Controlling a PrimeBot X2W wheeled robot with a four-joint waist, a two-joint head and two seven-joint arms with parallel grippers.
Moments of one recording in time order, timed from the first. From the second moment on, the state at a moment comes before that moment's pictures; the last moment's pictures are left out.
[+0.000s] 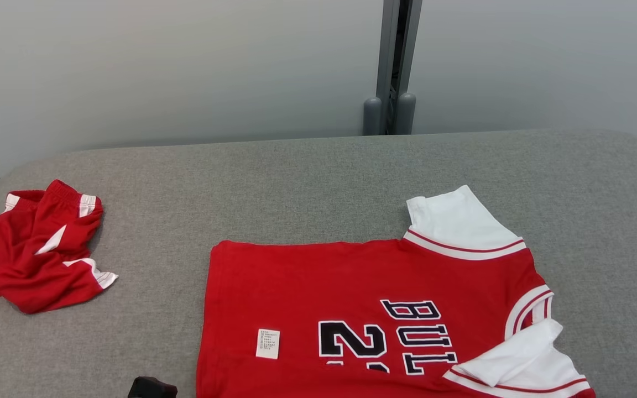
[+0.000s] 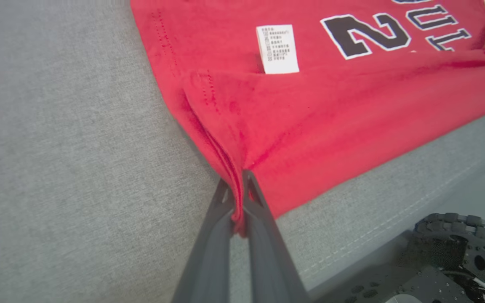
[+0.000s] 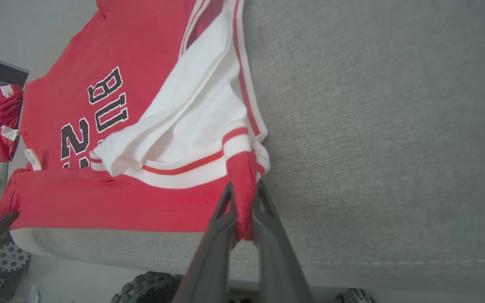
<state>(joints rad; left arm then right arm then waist) -0.01 0.56 -0.75 0.13 -0.72 0.11 0.15 0.12 -0.65 0.42 0.26 1.28 0.13 0.26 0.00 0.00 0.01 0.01</state>
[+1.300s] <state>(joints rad) -0.07 0.29 -0.34 0.10 -0.55 0.23 -0.26 -0.10 -0.33 0.14 0.12 0.47 0.13 -0.26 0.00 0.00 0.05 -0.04</state>
